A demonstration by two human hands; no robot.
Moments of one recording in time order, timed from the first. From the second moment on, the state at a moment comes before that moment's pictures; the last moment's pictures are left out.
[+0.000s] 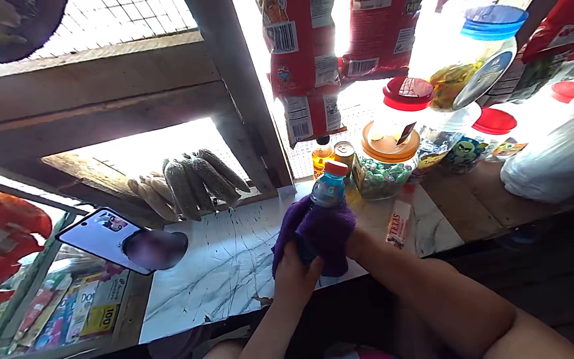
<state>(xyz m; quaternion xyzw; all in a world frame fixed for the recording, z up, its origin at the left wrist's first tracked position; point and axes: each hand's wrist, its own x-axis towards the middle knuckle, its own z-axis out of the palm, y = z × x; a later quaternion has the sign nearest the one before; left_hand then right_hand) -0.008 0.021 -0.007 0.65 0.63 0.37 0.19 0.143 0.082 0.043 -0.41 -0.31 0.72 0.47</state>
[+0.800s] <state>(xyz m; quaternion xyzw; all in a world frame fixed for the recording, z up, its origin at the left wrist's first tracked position) -0.049 0.032 0.005 0.54 0.30 0.57 0.54 0.155 0.061 0.049 -0.22 -0.39 0.88 0.17</state>
